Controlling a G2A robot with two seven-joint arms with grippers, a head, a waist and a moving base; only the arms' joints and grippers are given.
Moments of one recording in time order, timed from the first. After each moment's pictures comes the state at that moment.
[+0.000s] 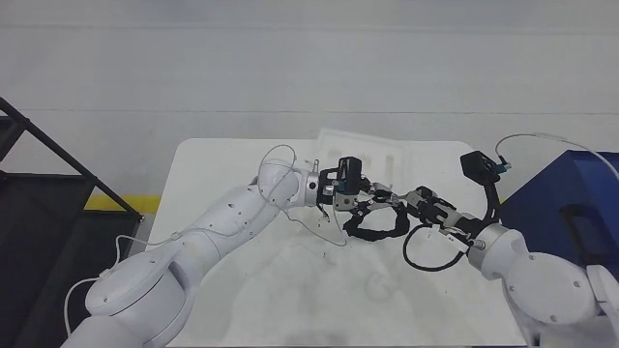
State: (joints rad) left arm 0.52 -1.41 -0.40 -0.80 1.52 -0.81 0.86; right arm -1.49 -0.96 1.48 -2.34 -0.34 0.63 0.81
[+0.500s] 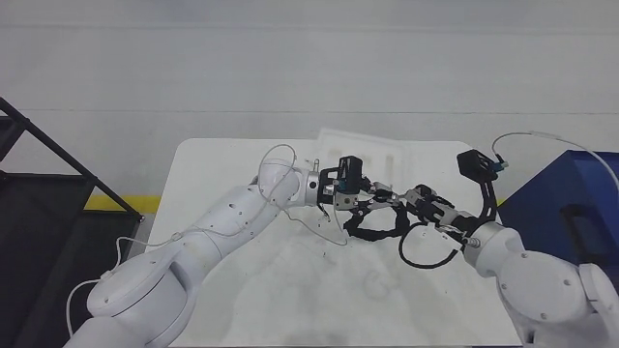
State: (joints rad) left arm 0.53 -1.42 -0.42 -0.79 1.55 -0.82 0.85; right arm -1.47 -0.96 1.45 -2.34 -0.40 0.64 0.81
